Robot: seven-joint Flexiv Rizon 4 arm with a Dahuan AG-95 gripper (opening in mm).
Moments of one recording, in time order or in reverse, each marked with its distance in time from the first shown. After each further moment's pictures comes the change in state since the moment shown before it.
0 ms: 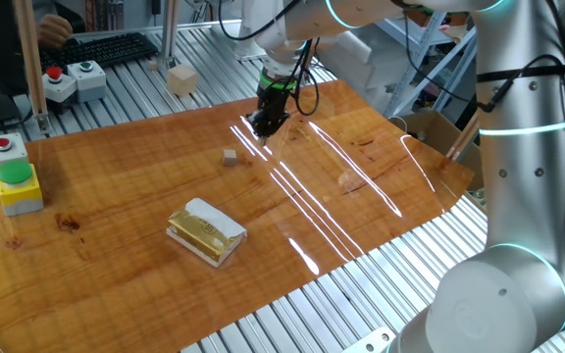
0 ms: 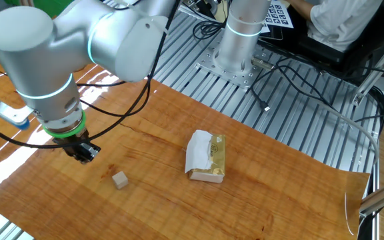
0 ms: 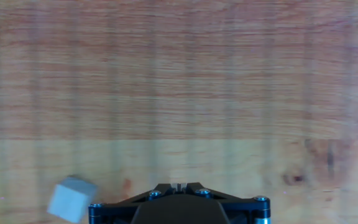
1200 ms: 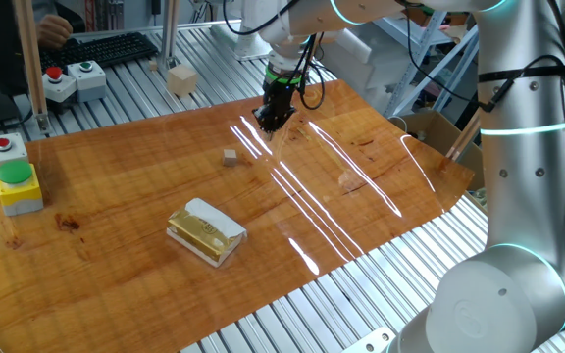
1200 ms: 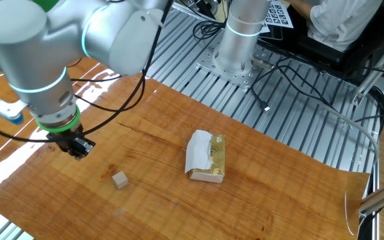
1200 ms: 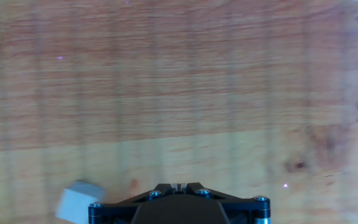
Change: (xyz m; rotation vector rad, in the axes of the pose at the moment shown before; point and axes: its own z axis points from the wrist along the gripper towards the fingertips) arm 0.000 -0.024 -0.011 0.019 -0.012 -0.077
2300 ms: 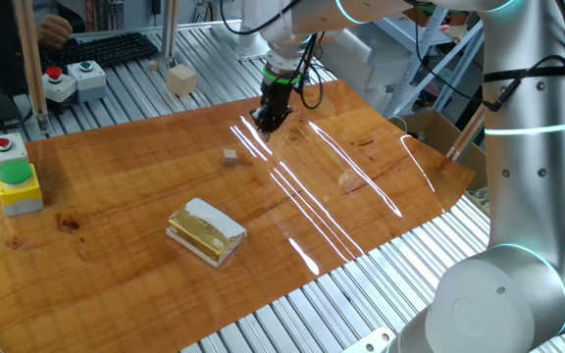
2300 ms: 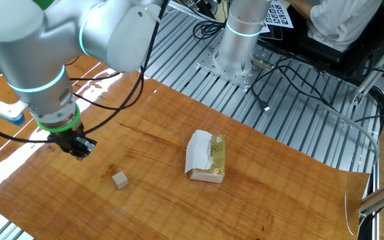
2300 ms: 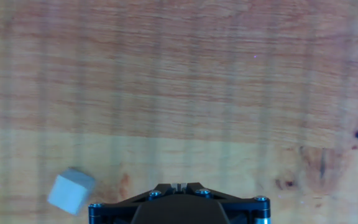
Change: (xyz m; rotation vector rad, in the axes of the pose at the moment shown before) arm -0.003 0.022 0.004 -0.016 0.010 0.009
